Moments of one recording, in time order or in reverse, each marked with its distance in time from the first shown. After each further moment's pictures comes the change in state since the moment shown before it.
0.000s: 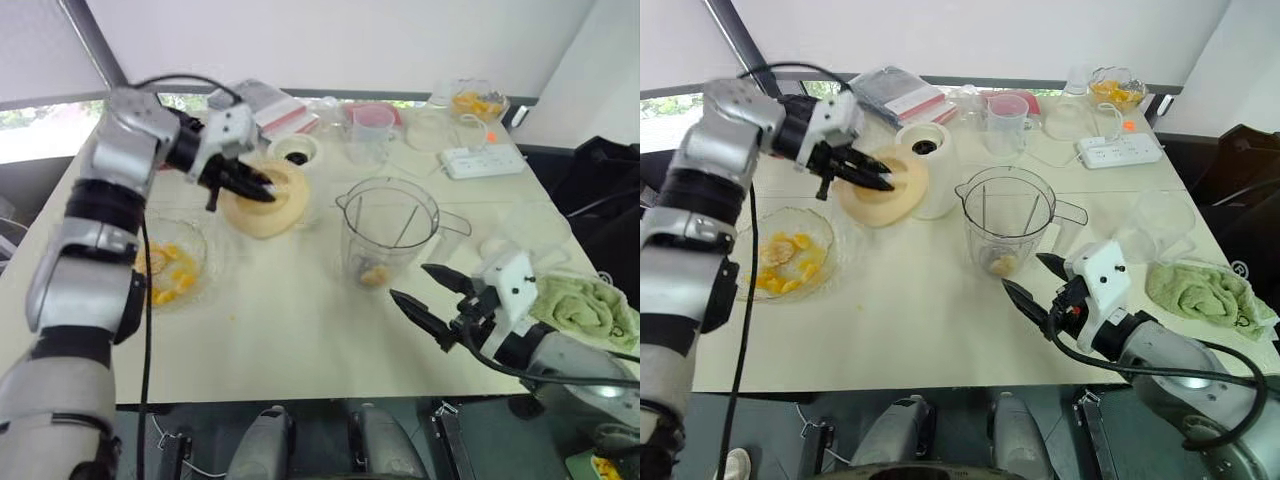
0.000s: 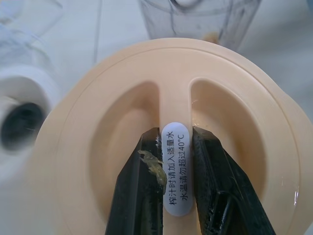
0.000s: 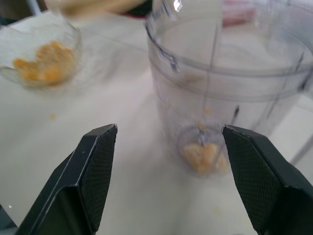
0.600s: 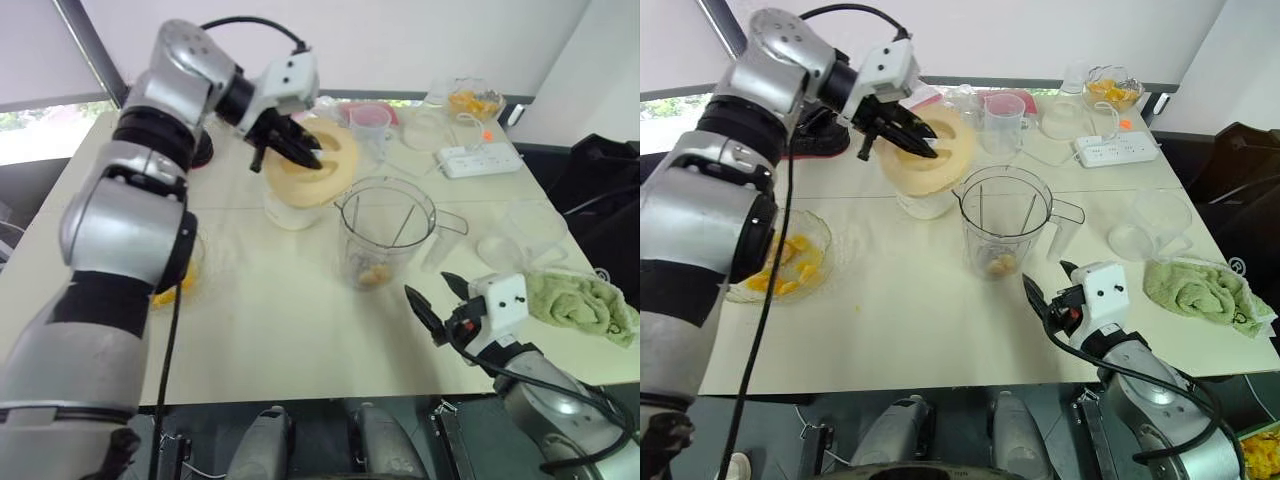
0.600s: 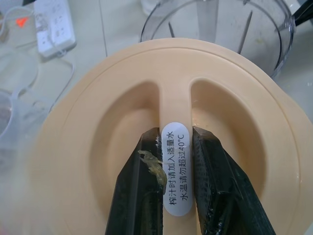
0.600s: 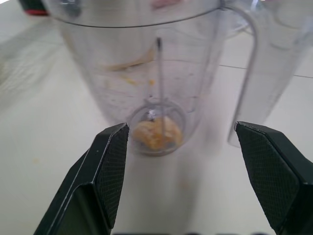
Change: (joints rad) left arm -0.350 -0.275 -0.012 0.447 0.111 -0.233 0.030; right arm 0.073 0.287 0.104 0.133 -0.394 -0.153 -0.049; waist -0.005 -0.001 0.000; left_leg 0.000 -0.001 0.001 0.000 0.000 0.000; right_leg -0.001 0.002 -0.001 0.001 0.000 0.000
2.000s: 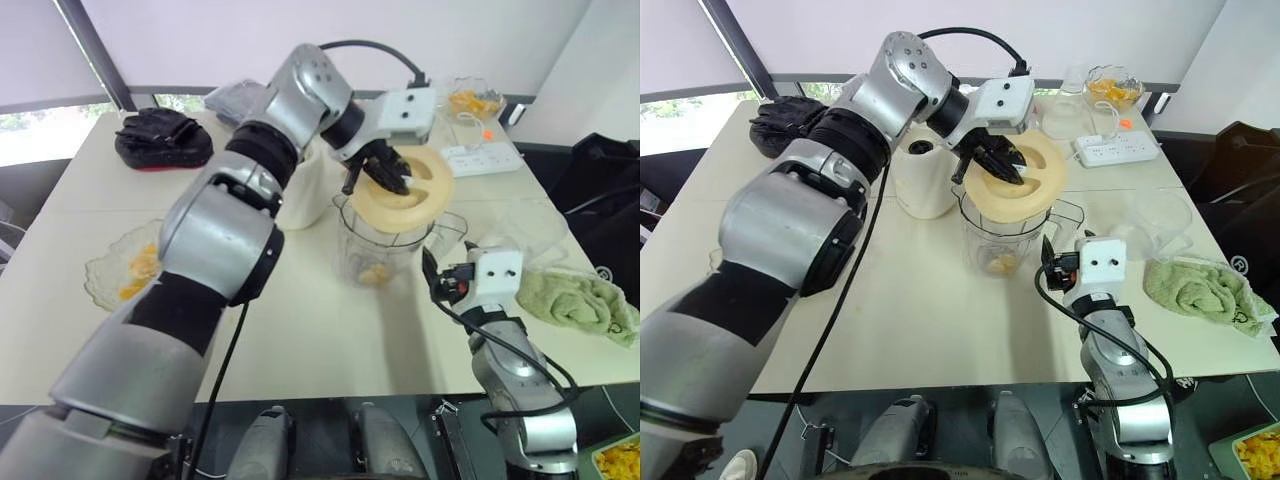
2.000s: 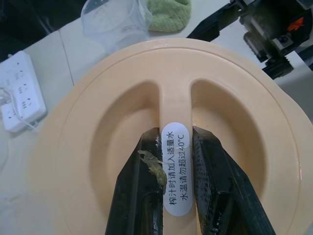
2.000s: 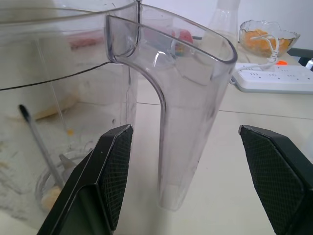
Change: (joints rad) left arm -0.035 -0.289 0.069 0.045 0.132 0.003 0.127; right arm -0.223 0.254 0.008 0.203 -0.343 -0.086 -0.075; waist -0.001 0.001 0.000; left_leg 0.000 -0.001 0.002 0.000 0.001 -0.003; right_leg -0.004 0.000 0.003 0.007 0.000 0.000
